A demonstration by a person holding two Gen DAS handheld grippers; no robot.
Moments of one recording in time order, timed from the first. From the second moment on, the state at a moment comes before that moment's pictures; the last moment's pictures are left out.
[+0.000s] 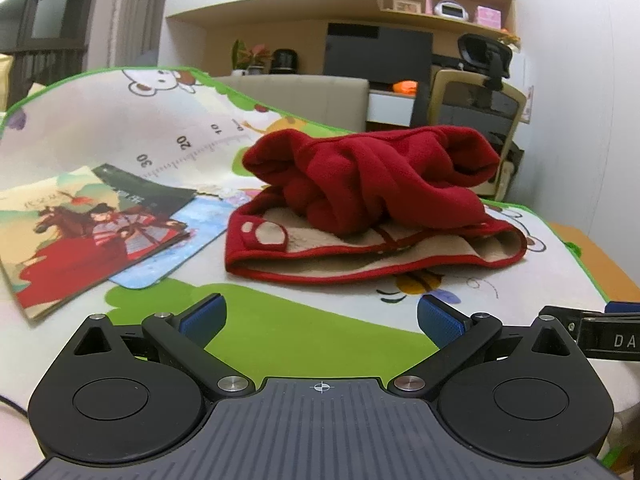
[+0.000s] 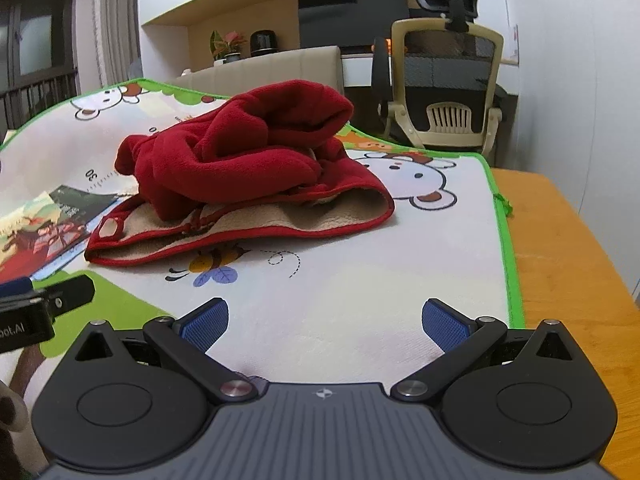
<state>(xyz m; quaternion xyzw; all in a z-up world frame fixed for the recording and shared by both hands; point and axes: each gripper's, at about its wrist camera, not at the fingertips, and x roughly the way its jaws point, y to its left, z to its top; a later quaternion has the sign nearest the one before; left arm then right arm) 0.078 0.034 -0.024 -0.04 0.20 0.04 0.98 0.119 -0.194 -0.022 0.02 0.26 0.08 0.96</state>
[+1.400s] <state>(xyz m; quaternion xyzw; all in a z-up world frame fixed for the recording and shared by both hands) 0.060 0.028 -0.004 -0.01 0.22 0.05 0.97 0.090 -0.186 0.005 0.02 0.22 0.10 0.97</state>
